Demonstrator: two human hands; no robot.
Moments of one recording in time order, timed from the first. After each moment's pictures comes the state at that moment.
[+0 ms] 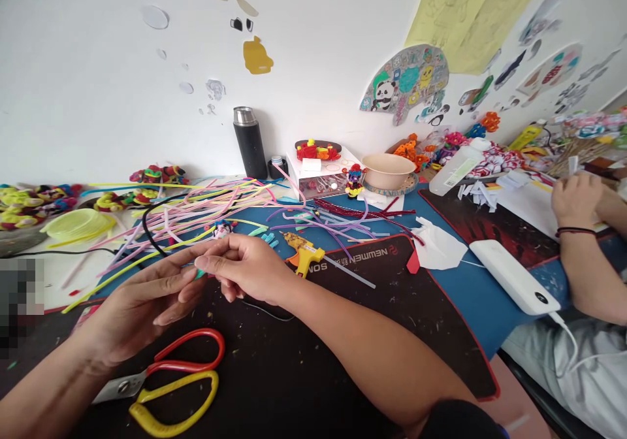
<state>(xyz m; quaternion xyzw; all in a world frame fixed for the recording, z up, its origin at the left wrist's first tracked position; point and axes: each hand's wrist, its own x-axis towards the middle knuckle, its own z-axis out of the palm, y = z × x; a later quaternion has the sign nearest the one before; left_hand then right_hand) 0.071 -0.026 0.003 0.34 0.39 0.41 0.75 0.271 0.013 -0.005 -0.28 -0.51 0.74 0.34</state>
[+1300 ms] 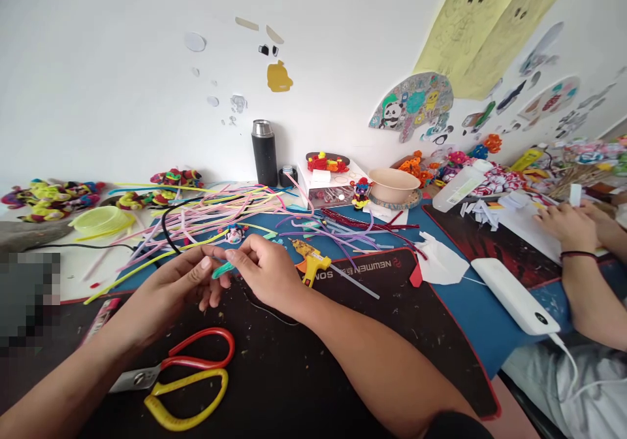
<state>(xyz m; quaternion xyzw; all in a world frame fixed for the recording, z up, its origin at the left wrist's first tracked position) 0.073 -0.026 0.002 0.52 0.45 0.43 0.59 0.272 0.012 -0.018 -0.41 -0.65 0.51 0.38</state>
